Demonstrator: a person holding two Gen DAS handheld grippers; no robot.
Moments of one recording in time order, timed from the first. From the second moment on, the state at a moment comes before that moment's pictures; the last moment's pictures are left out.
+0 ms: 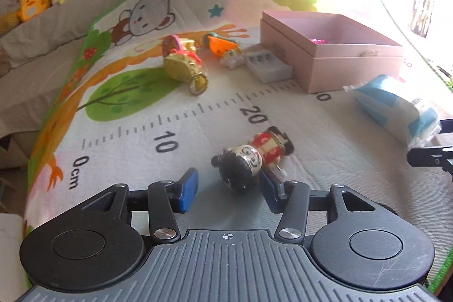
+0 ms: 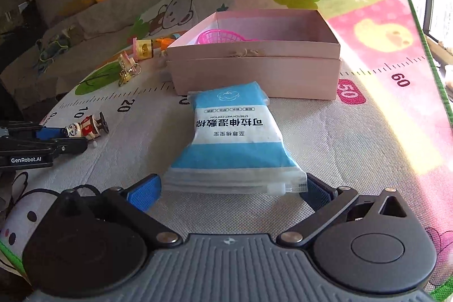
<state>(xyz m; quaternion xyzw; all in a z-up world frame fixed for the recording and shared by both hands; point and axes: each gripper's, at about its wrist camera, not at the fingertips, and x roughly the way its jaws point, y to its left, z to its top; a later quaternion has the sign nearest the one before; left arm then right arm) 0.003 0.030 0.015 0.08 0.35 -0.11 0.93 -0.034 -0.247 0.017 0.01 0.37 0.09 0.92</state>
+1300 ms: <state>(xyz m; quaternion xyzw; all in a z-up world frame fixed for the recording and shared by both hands) 0.016 -0.009 0.011 0.06 0.37 -0.17 0.91 -0.034 -0.254 0.074 -0.03 0.35 0.21 0.91</state>
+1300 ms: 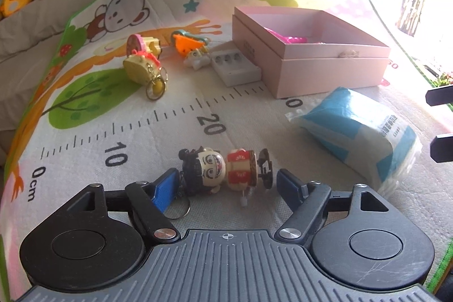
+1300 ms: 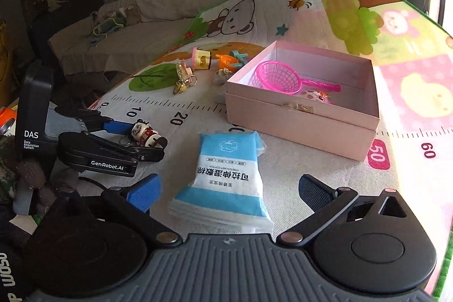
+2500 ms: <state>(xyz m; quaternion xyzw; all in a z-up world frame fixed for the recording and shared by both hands) -0.009 -0.049 0.055 0.05 0.33 -0.20 0.92 -0.019 -0.271 0.095 -0.01 0.39 0.17 0.90</state>
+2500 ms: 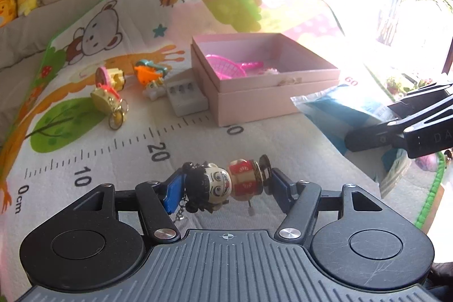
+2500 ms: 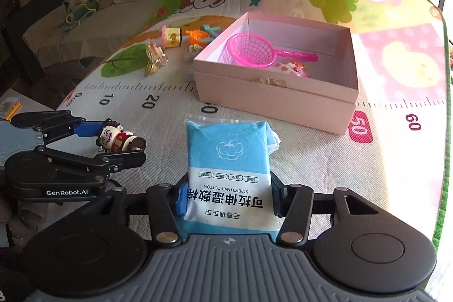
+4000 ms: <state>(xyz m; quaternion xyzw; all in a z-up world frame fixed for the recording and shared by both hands) 0.039 0.006 0.031 0.05 0.31 -0.08 0.95 0.239 -0.261 0.059 -0.05 0.45 0.02 0.89</state>
